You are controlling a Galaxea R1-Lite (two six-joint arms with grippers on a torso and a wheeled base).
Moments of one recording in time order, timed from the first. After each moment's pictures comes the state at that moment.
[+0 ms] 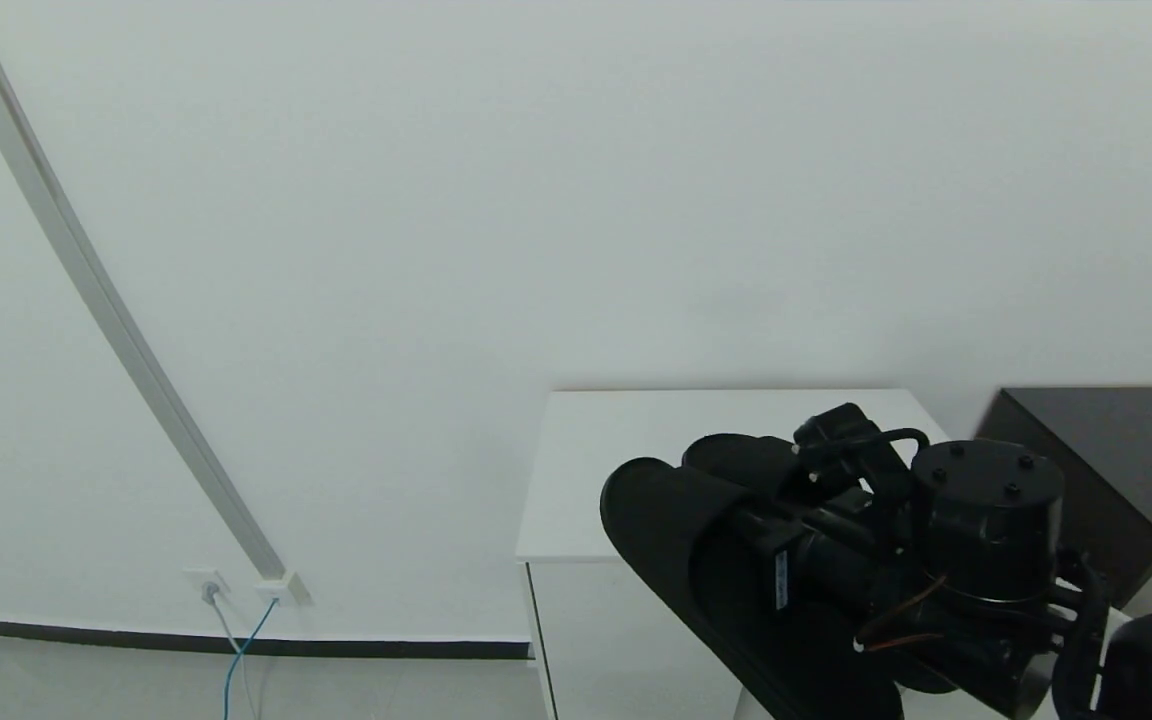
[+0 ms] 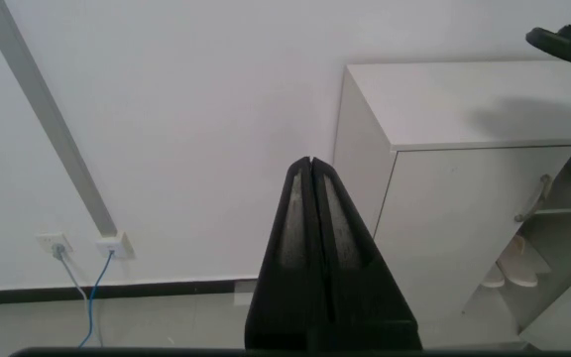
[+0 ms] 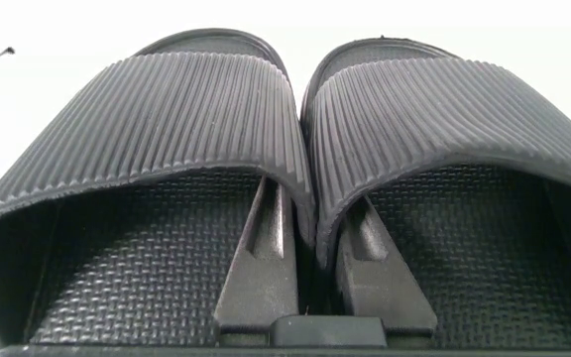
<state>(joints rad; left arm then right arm) 0.00 0.00 0.00 0.00 -0.03 0.00 0.78 1.74 -0.56 -0.97 -0.20 0.10</state>
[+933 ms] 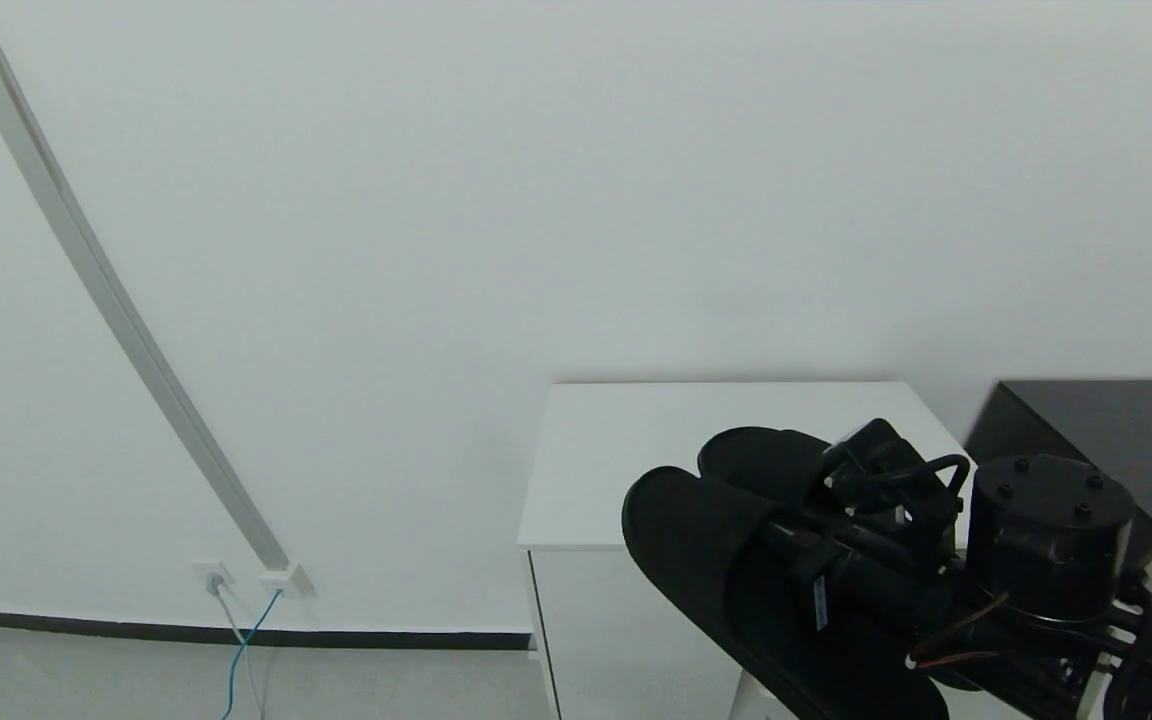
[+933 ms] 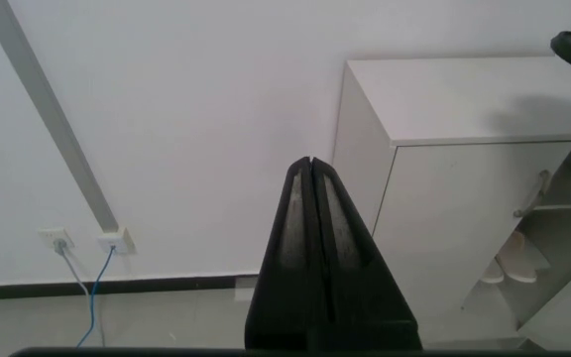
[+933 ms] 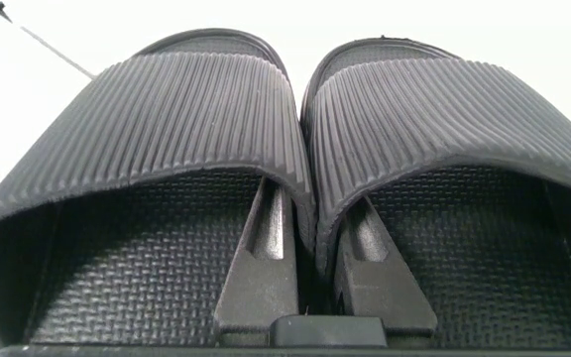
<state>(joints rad) 0.00 0.00 0.00 0.00 -0.03 0.00 0.74 1.71 -0.45 -1.08 -0.12 -0.06</state>
